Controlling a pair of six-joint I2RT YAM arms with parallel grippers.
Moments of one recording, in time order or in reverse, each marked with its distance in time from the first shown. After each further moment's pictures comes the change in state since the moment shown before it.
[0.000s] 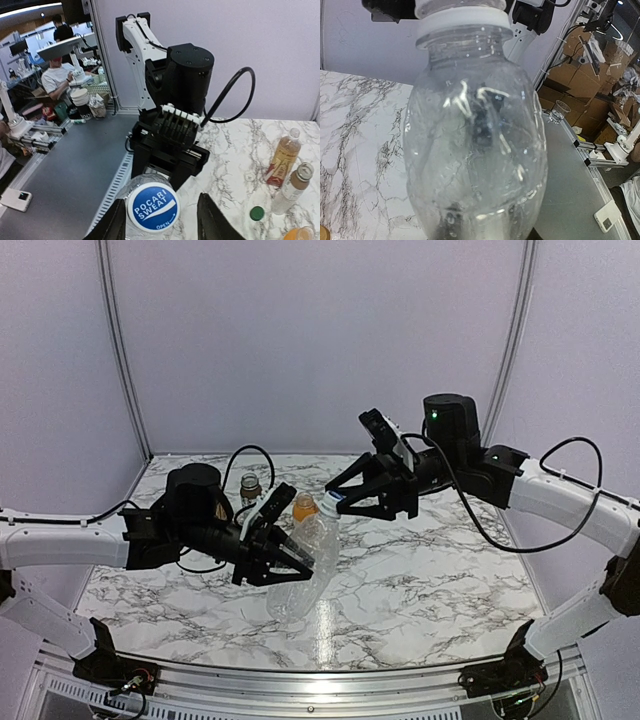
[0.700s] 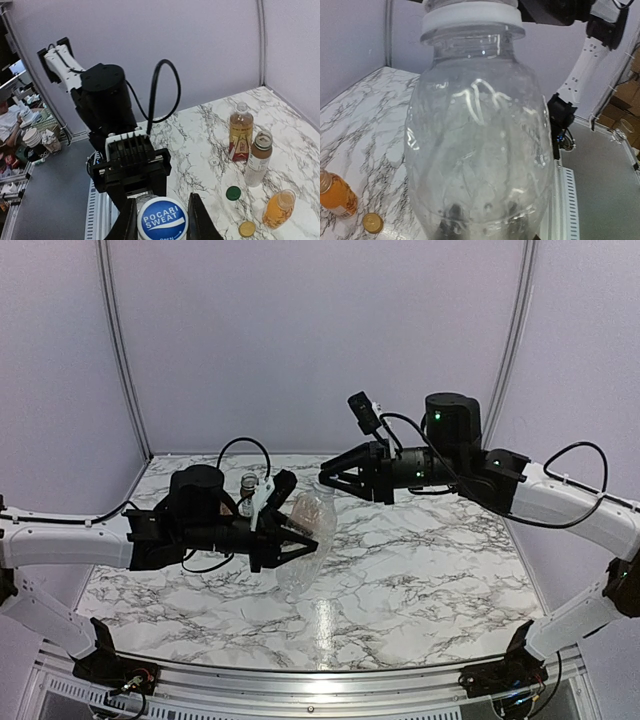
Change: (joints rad) left arm -0.008 0.024 0.003 0.026 -0.388 0.032; right arm 0.067 -0.017 -0.011 0.077 0.481 0.328
